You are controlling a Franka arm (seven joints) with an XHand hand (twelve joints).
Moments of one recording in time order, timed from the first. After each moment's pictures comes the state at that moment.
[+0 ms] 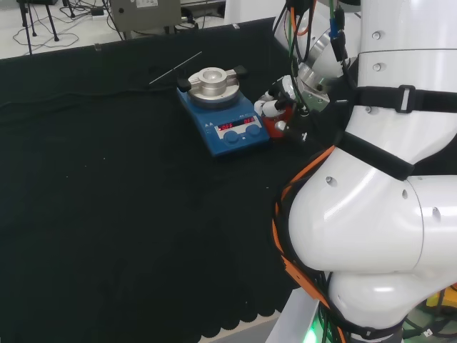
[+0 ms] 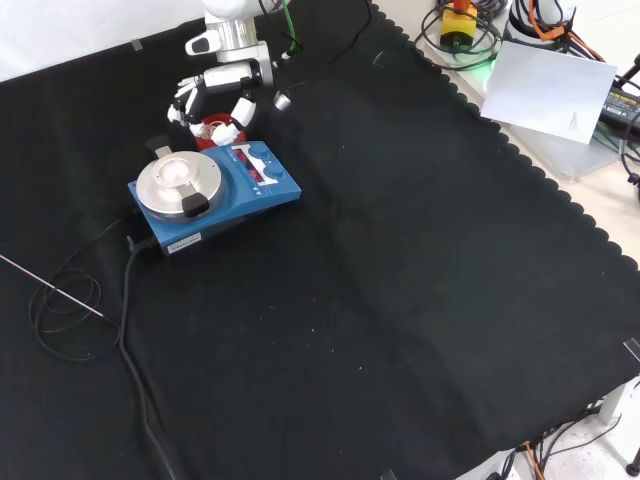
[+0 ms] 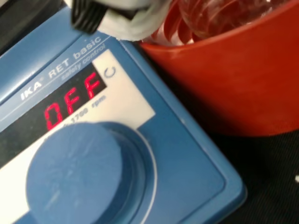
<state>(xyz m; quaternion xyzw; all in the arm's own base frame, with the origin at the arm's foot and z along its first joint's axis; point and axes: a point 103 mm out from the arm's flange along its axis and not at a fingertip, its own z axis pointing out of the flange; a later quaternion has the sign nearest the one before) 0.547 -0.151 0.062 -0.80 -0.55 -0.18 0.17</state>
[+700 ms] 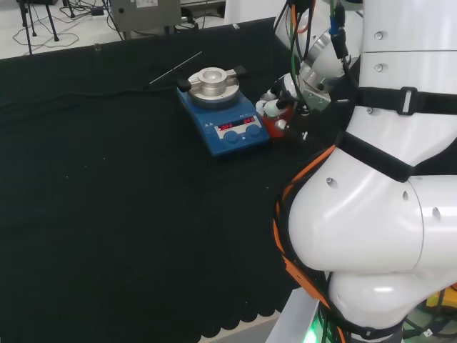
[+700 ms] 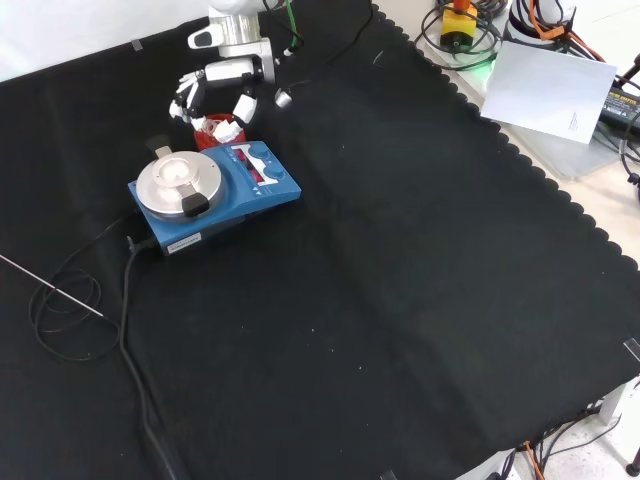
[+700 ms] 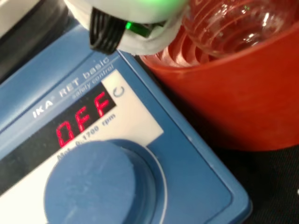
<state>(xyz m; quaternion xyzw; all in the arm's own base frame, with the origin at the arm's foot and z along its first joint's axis) 0.543 -0.151 0.071 -0.80 -0.55 -0.19 0.15</state>
